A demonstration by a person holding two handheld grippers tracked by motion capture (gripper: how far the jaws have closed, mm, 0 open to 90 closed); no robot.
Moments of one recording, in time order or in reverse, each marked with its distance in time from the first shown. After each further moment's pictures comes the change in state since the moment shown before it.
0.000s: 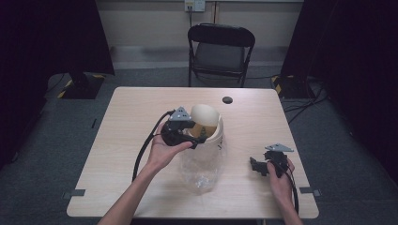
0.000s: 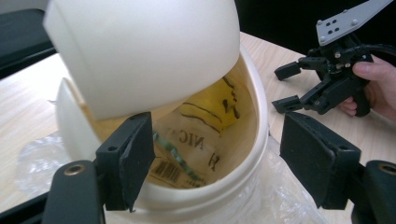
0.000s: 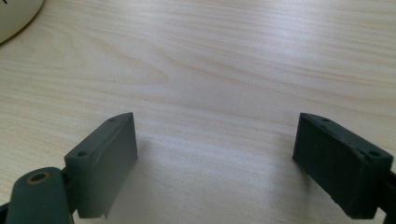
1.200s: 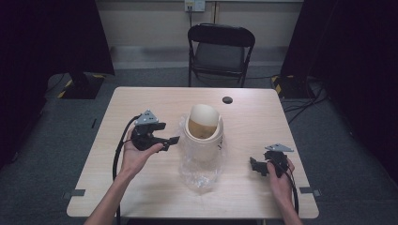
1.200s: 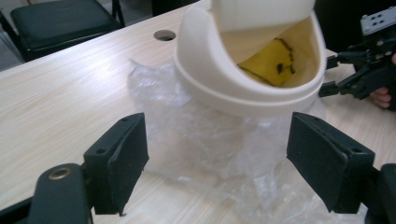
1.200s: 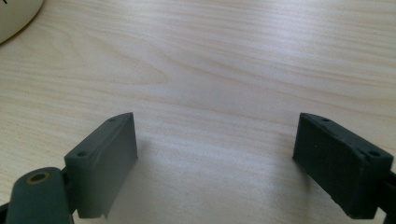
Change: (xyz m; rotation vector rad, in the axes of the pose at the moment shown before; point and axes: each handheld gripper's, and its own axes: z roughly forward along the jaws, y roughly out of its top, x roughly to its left) left arm 0.035 -0.050 -0.062 -0.028 0.114 -0.101; right arm 0.000 0.000 0.000 0.000 0.001 -0.001
